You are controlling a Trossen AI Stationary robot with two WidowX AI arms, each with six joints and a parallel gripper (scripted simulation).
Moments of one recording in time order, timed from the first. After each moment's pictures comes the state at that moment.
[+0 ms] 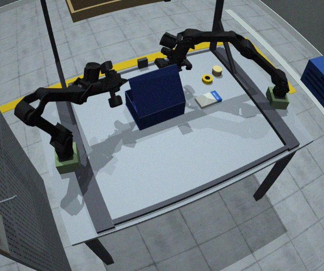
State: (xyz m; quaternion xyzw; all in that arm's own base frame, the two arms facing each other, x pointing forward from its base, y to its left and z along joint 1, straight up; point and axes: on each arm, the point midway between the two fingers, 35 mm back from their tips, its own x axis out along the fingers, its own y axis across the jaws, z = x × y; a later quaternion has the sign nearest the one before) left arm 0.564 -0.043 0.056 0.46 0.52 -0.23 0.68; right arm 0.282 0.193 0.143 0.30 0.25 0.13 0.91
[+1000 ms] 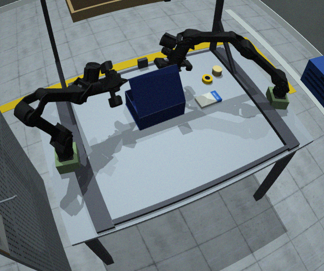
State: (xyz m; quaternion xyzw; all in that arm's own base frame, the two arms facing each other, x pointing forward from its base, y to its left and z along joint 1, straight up) left arm 0.565 -0.042 0.056 0.48 0.51 -0.25 0.67; right arm 0.283 0.191 0.145 0.30 0.25 0.13 0.91
